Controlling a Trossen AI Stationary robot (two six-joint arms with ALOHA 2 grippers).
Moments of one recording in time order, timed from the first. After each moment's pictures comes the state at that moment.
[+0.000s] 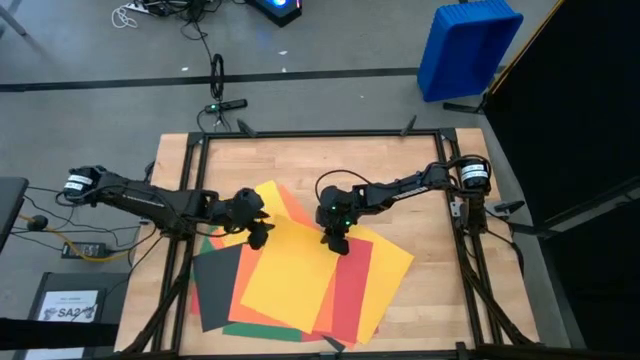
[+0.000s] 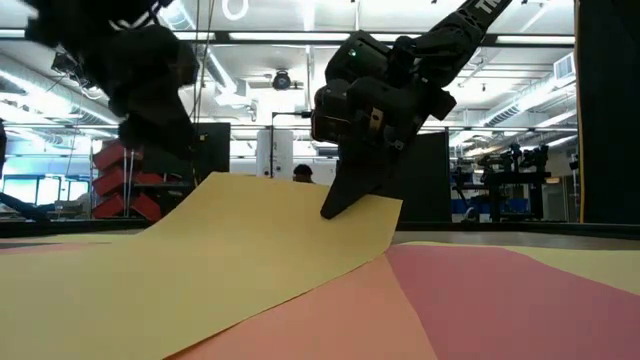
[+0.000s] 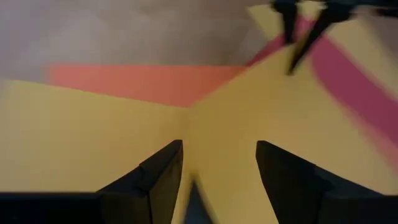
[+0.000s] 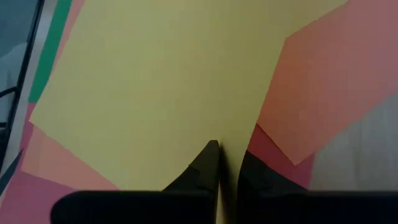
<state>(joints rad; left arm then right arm) -0.11 1.01 0.51 -0.24 -0.17 -0.66 -0.05 1.93 1.12 -0.09 -0.39 0.18</state>
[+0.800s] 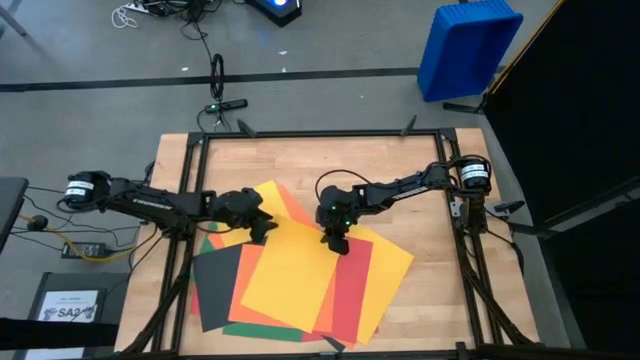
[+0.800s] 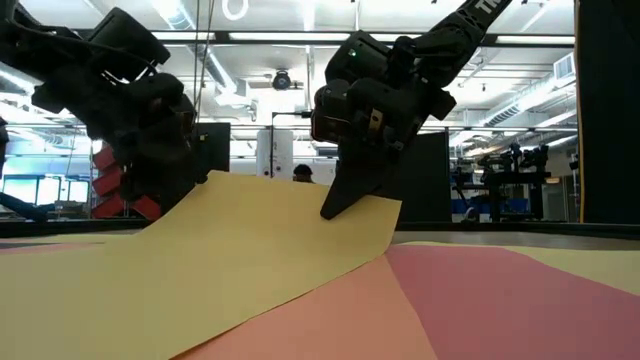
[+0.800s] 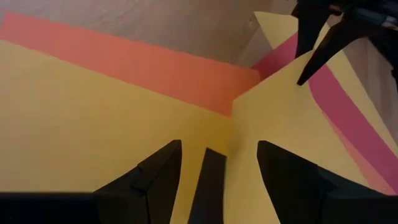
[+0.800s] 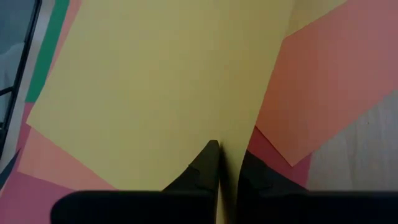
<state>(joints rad) 0.04 1.07 0.27 0.17 -0.02 -0.71 -0.05 1.93 1.12 -0.09 -0.39 0.18</state>
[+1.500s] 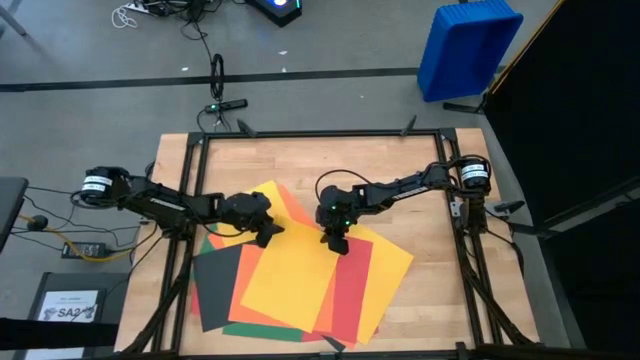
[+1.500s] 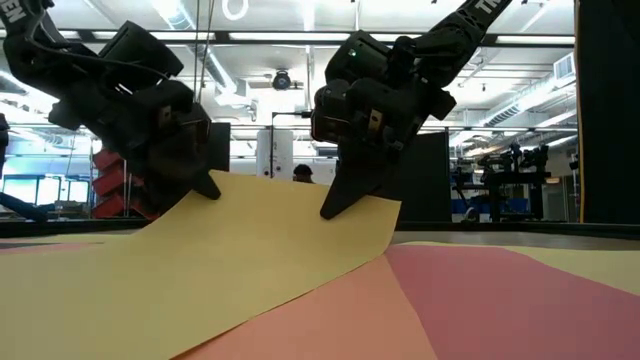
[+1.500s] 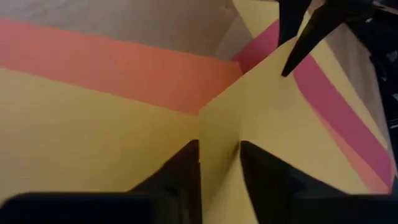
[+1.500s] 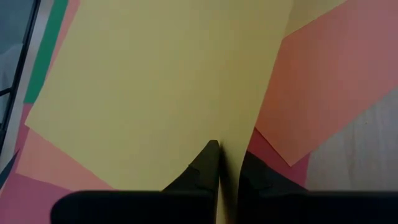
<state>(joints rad) 0.04 1.26 0.27 0.40 0.07 -0.68 -0.05 1.93 1.12 -0.08 -0.38 0.18</state>
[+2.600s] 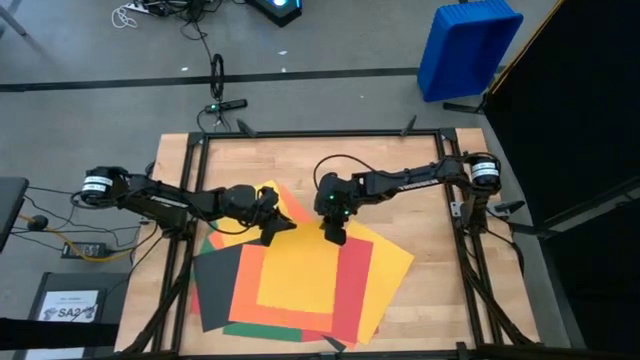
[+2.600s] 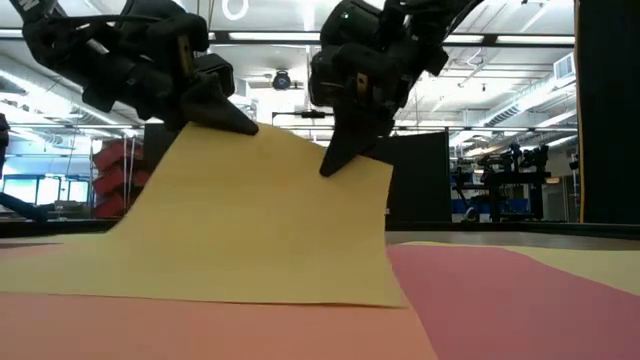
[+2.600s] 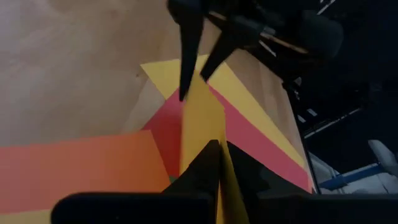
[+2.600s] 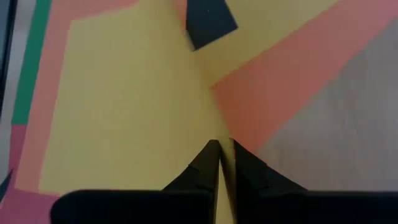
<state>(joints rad) 0.06 1.26 0.39 0.53 0.21 -0.62 -0.06 1.84 1.28 -0.38 -0.25 0.18</state>
